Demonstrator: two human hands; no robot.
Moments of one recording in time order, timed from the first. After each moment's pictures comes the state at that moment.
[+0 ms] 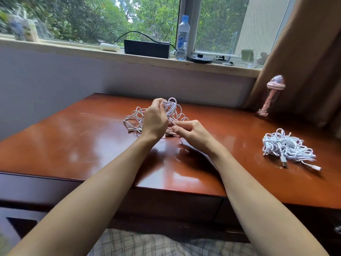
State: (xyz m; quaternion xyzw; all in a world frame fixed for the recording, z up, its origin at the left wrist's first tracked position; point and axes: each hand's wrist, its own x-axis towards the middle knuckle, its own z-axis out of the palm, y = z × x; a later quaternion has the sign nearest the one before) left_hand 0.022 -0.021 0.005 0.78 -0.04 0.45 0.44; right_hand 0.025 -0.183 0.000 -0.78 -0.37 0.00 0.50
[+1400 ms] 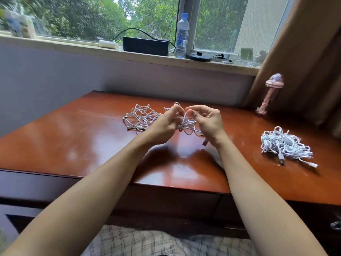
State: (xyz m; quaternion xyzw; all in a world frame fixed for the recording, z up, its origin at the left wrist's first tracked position) left_hand 0.005 -0.030 0.001 0.82 -0.23 0.18 0.49; right_hand 0.038 -0.202 0.018 -0.74 -0.22 -0.17 0.61
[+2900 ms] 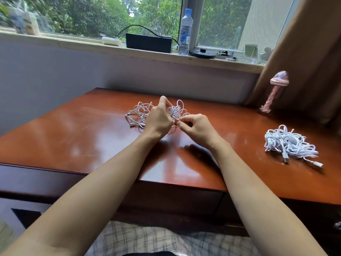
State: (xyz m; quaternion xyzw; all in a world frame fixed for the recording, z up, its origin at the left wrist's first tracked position) left_hand 0.014 -0.023 0.000 0.85 -0.02 0.35 0.39; right_hand 0.036 -0.186 -0.003 -0.85 -0.33 -0.17 0.37
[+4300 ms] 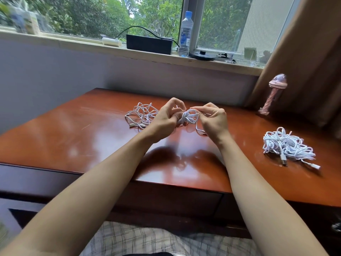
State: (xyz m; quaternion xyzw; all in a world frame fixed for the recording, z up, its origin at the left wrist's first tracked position) left_hand -0.005 -0.034 0.010 0.73 -0.19 0.16 0.64; right_hand 0.045 -0.209 0.014 -0.78 -0.23 -0.26 0.52
